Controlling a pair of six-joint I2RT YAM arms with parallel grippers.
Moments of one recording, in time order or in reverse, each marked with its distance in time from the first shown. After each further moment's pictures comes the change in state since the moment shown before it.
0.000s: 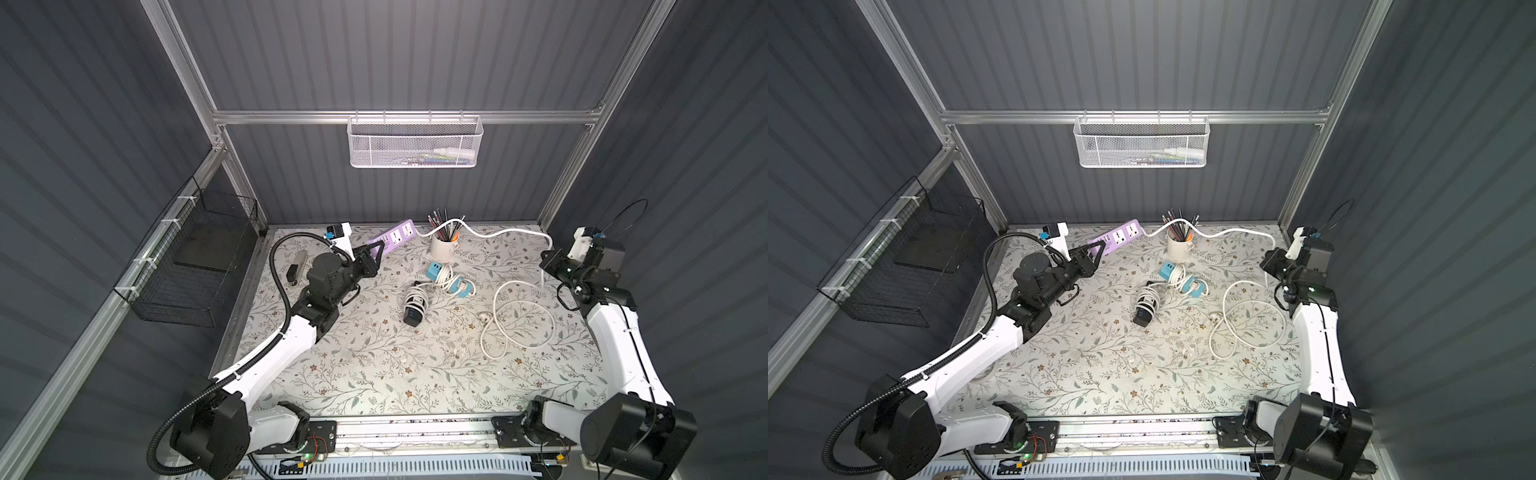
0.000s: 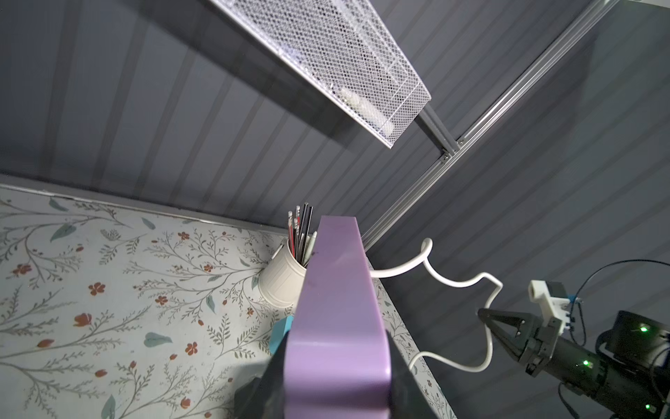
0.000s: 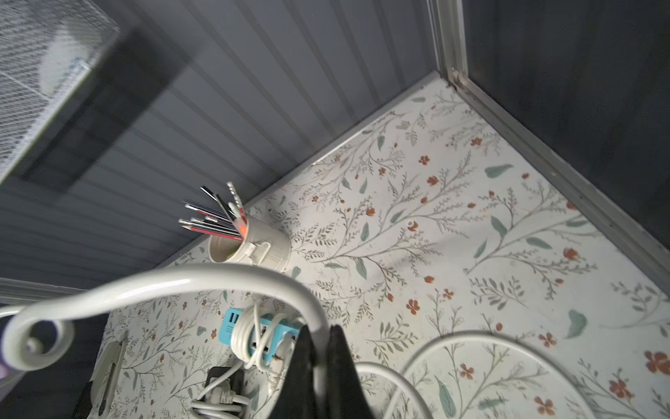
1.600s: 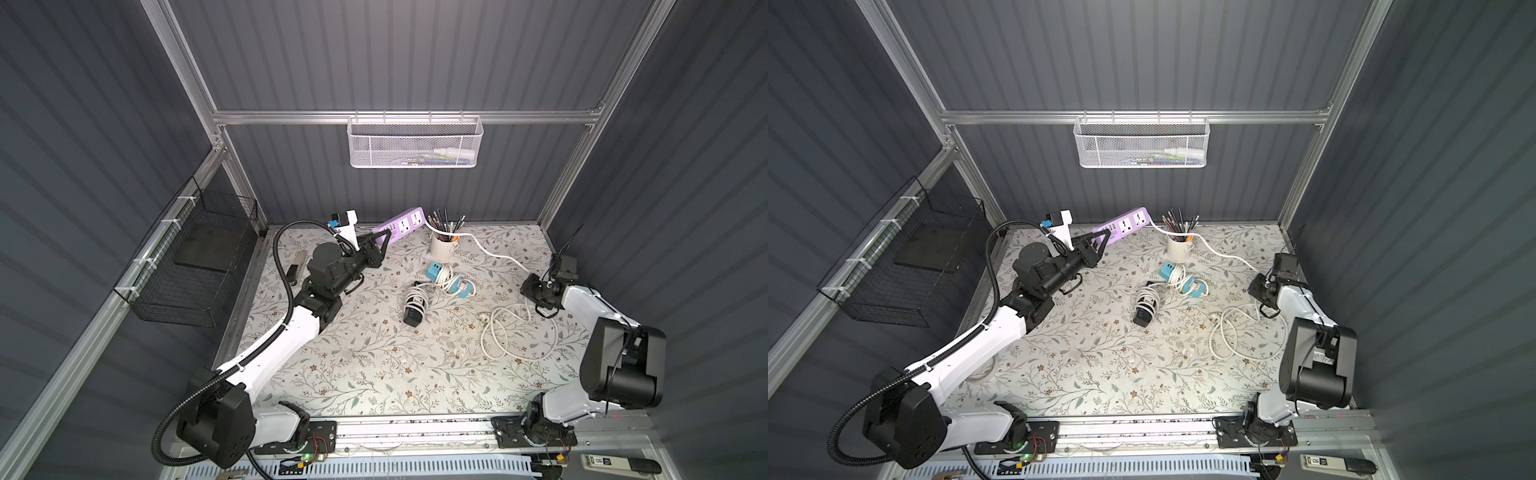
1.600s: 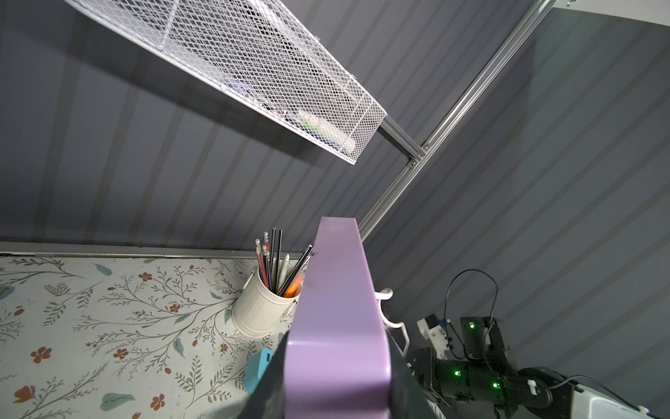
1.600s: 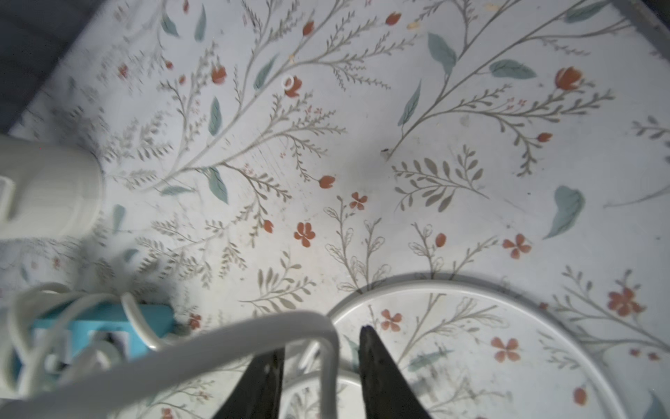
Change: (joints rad) left arm 0.007 0.064 0.092 0.031 0.081 0.028; right arm 0.056 0.328 -0.054 -0.014 0.181 -0.047
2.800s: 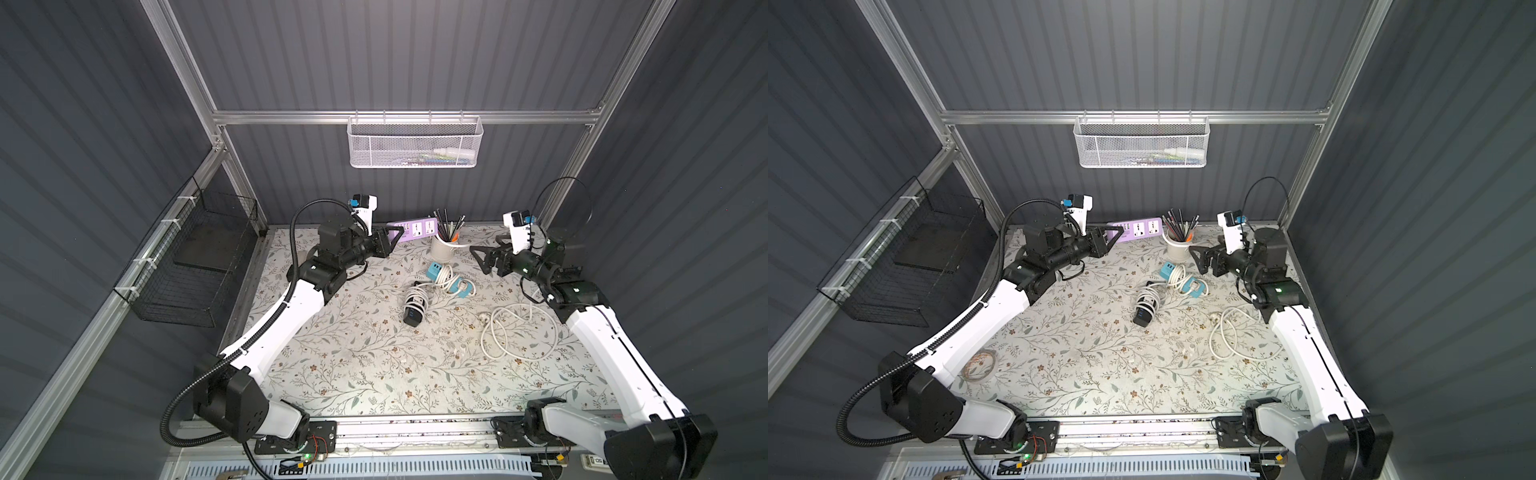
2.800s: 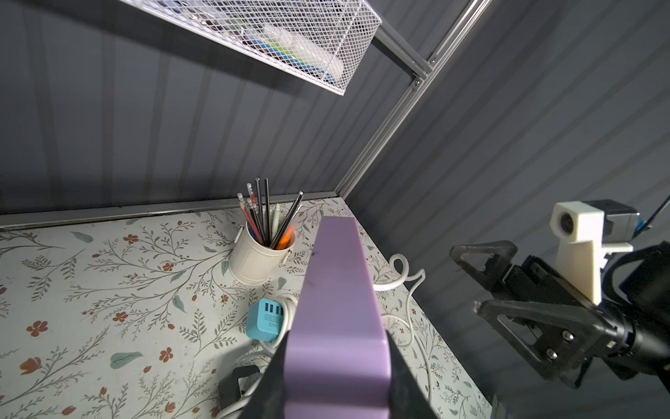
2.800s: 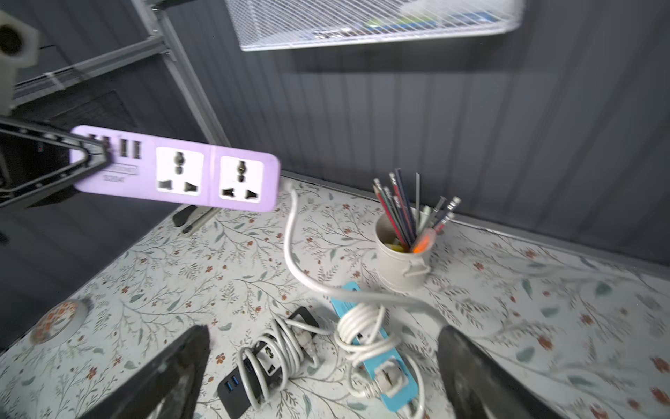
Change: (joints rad) left arm 0.000 0.127 0.376 -0.506 0.185 0.158; right arm 0.412 -0.352 0.172 0.120 -0.361 -0.415
